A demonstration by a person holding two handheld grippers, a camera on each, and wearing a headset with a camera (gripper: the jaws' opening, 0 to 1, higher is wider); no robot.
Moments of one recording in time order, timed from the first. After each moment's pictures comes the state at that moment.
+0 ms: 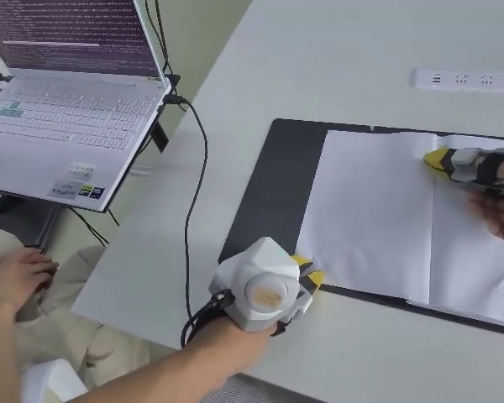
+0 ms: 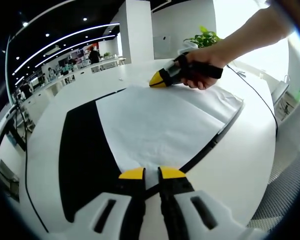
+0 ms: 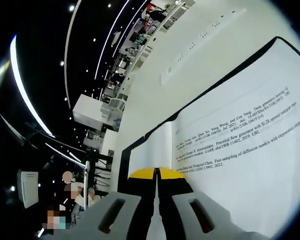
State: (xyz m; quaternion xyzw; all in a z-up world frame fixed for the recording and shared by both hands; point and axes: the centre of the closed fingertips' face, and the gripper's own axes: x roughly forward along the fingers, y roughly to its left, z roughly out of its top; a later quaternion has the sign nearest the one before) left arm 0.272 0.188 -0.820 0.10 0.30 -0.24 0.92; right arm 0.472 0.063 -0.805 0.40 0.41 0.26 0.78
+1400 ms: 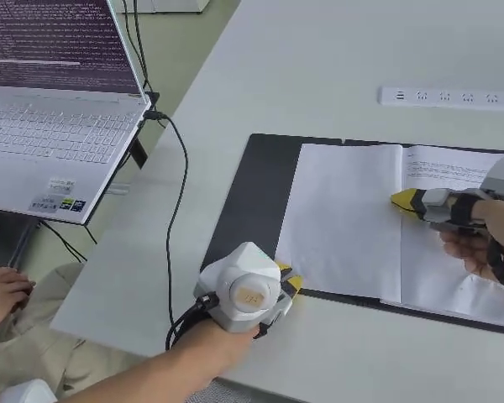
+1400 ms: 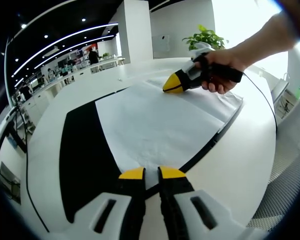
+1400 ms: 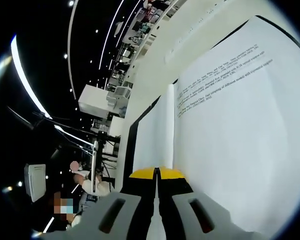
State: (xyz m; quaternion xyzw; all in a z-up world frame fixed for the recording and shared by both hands) left arm 0.271 0.188 -0.820 0.11 0.30 -0.24 0.92; right arm 0.400 0.064 -0.801 0.40 0.44 0.30 0.74
